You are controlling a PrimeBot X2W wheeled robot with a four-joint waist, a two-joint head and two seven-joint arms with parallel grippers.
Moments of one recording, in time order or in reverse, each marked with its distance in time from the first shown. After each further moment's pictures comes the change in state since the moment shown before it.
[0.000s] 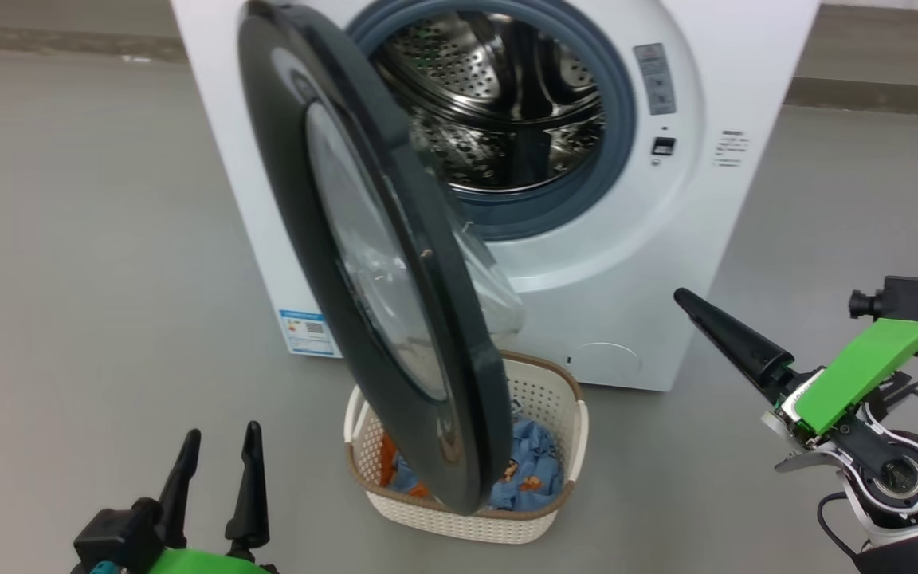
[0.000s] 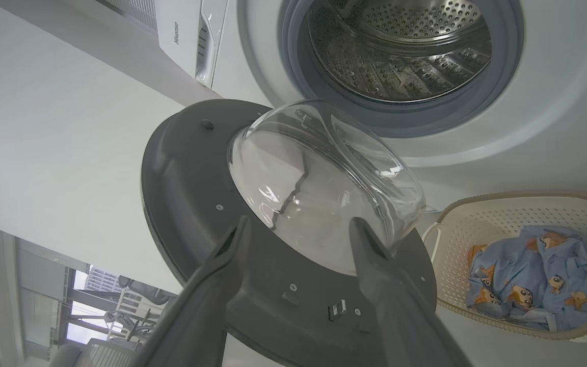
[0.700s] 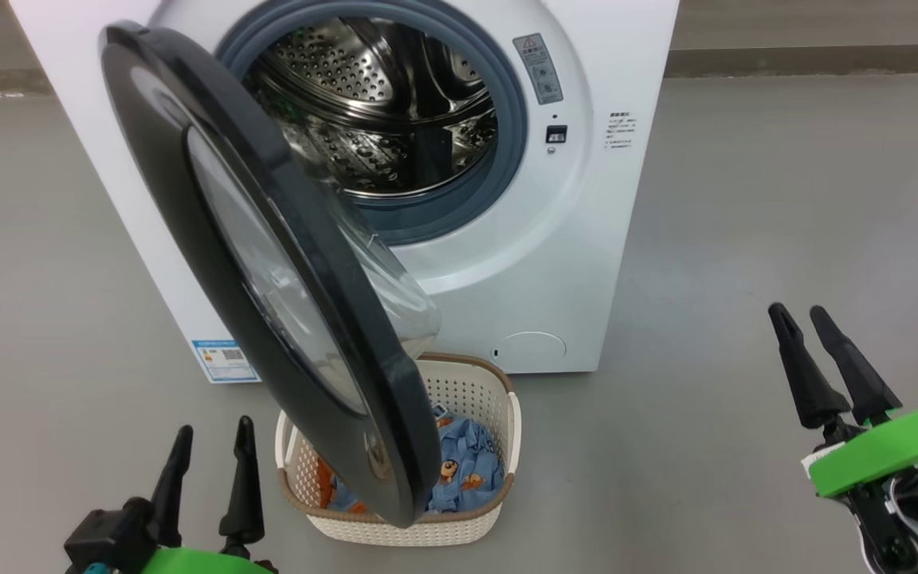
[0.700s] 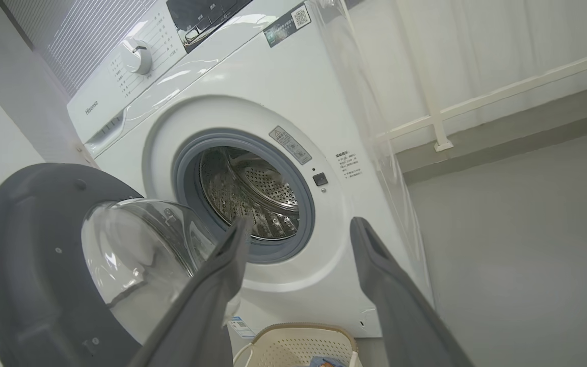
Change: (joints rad) left arm 0.000 -0.006 0.014 -0.010 -0.007 0.006 -0.015; right arm 0.106 -0.162 0.142 0.007 -0.425 0.000 -0.646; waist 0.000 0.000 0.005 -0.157
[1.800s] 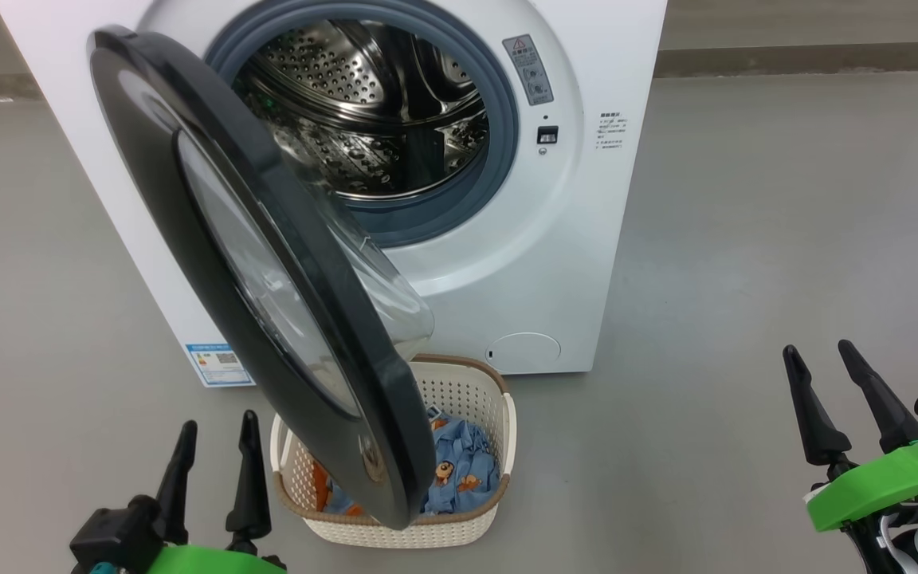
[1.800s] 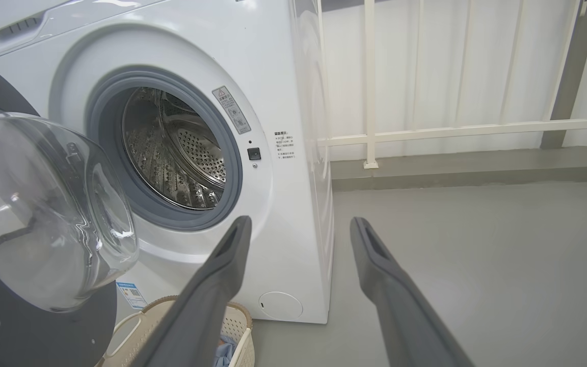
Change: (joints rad) left arm 0.000 -0.022 0.001 -0.020 0.003 0.016 -0.005; right arm 0.045 0.069 -0.103 0.149 -0.413 0.001 -0.071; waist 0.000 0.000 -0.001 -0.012
